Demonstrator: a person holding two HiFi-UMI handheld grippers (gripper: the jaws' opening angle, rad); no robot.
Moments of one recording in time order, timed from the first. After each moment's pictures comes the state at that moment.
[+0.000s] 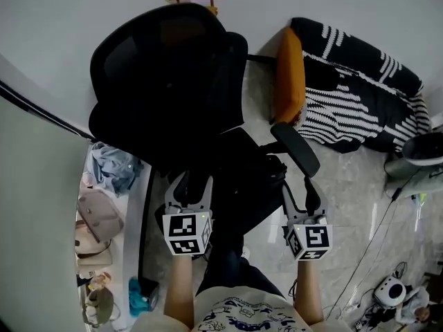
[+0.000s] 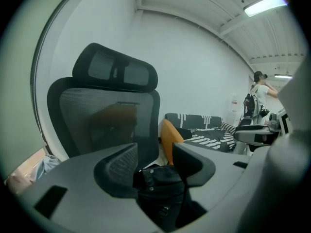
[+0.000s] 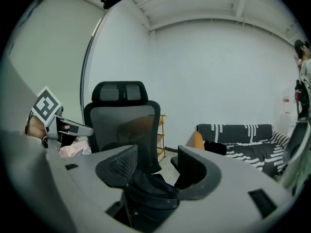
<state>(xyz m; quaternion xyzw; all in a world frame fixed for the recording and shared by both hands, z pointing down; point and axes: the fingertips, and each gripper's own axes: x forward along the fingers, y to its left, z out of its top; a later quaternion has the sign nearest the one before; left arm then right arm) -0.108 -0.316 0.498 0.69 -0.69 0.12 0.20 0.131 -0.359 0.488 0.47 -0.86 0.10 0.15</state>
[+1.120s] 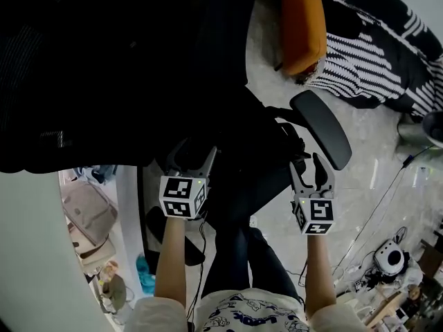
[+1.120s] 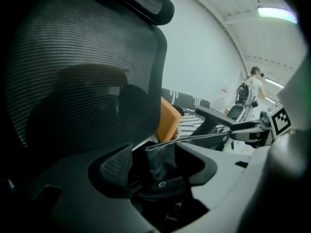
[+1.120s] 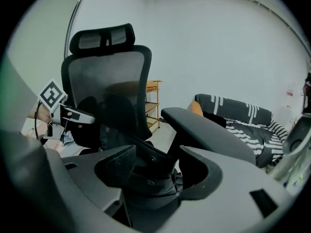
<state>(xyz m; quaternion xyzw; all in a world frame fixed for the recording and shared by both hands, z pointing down) -0.139 -0.426 0.739 0.74 -0.58 0.17 0.30 0.119 -0.443 0.715 0.47 -0.82 0.15 0.29</state>
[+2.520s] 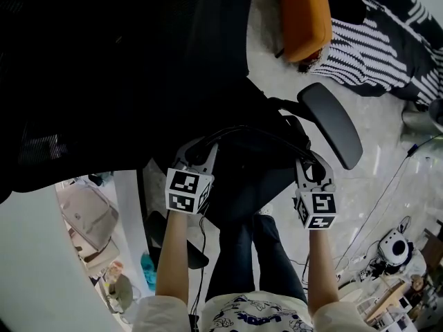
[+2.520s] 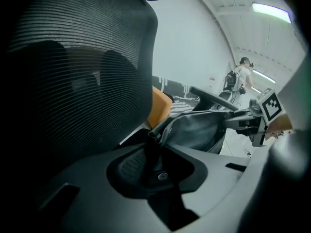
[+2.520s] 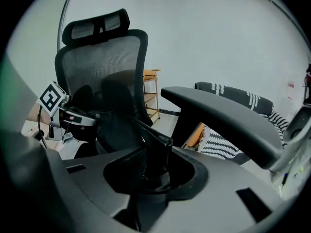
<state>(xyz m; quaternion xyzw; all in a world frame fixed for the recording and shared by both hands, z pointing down) -0.116 -0.429 0.803 0.78 -0.50 0.23 0.31 0.120 -0.442 0.773 0.47 -0.80 0.20 0.32</state>
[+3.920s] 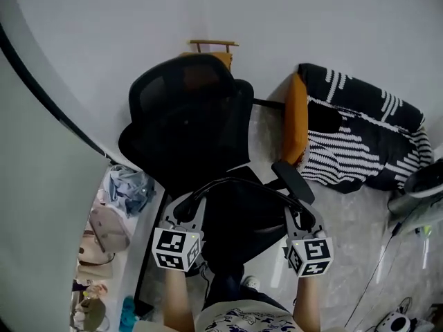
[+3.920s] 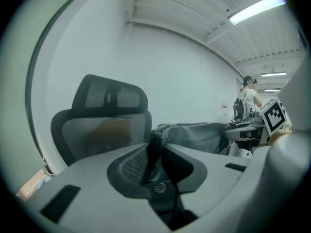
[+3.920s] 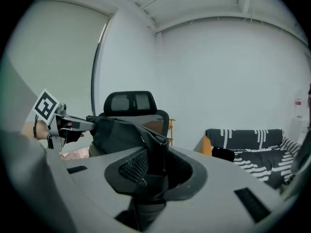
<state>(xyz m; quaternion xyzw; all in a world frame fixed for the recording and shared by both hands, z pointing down) -0.091 -0.280 0.409 0.73 -0.66 0.11 0.14 0.136 -0.340 0.419 0.42 -0.89 0.09 0.15</state>
